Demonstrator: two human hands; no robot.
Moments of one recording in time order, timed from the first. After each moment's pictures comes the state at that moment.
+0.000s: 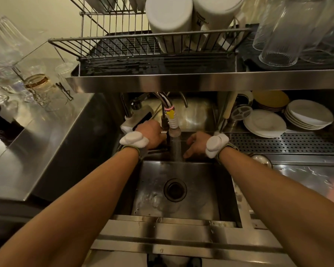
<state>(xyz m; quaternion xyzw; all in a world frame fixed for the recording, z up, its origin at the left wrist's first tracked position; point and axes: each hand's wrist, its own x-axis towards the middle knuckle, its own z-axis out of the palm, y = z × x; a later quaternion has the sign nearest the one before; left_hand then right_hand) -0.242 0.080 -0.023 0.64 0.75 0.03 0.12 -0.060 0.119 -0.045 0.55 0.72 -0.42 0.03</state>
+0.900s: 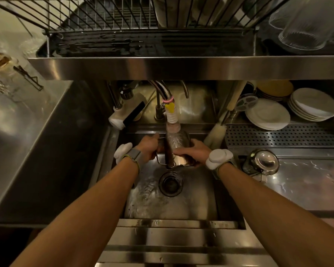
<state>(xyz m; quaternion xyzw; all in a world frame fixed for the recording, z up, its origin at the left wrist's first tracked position) -0.245 0.105 -0.133 0.22 0.72 0.35 0.56 -0.072 0.111 -0.111 0.58 0.50 -0.63 -0.13</state>
